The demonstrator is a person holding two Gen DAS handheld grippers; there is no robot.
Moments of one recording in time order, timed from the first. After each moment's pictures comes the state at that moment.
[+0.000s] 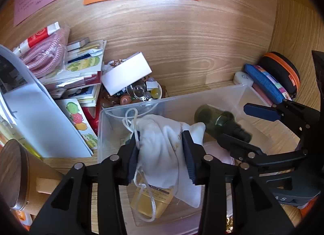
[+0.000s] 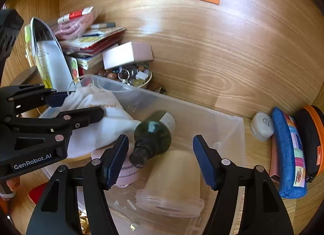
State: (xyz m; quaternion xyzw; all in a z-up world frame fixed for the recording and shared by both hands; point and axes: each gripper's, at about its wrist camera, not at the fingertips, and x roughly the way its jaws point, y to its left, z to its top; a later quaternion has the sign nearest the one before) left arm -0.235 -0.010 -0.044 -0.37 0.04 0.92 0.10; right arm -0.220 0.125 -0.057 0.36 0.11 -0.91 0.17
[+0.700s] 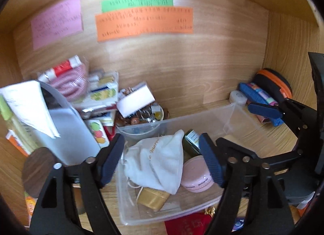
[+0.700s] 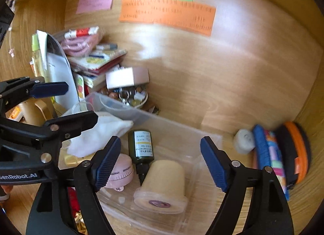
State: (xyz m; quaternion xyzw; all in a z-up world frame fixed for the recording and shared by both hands) left arm -0.194 -0.008 0.002 -0.30 0.05 0.95 0.08; right arm -0.191 0.124 -0.018 0.30 0.14 -0.93 0.14
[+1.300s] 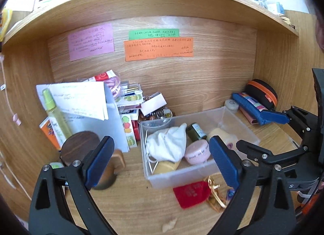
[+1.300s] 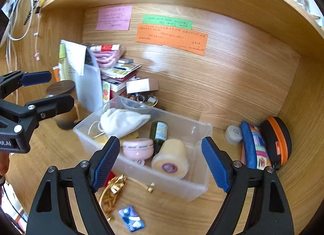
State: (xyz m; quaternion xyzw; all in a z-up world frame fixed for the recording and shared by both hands) left arm -0.092 -0.037 0.030 -0.25 0.04 0.97 0.07; right arm -0.099 0.130 0.008 0.26 0.13 -0.95 0.15
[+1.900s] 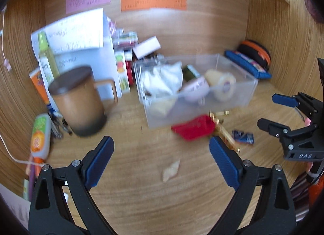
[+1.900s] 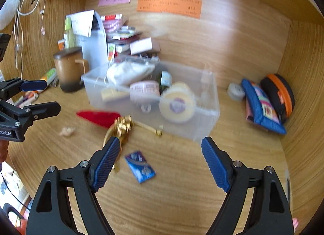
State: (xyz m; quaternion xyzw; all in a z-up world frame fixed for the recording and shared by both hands) left arm -0.056 -0.055 -0.057 -0.34 0.04 0.93 0.10; right arm -0.052 0.156 -0.060 0.32 0.11 -0.93 0.14
